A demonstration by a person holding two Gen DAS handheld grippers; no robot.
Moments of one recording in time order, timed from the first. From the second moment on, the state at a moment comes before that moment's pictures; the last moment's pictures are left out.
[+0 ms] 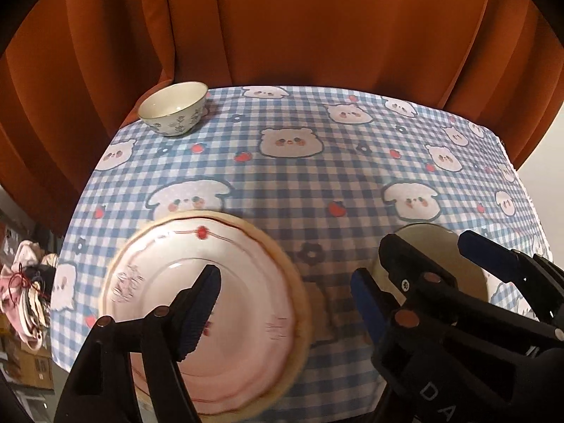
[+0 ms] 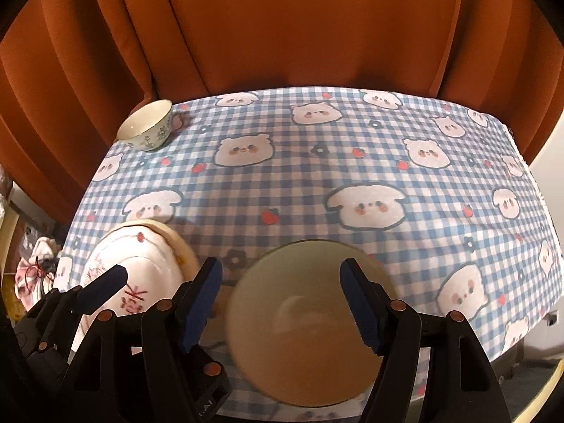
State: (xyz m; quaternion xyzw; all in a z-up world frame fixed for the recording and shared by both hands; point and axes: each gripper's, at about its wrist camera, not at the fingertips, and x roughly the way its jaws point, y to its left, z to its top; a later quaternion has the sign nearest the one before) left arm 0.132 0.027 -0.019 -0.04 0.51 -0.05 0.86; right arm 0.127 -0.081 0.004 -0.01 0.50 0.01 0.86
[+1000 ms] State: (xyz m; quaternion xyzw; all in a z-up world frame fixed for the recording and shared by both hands) left arm 0.218 0.158 -0.011 -0.05 0.48 -0.02 0.87; right arm 0.207 0.064 0.009 -0.03 0.48 0.01 0.88
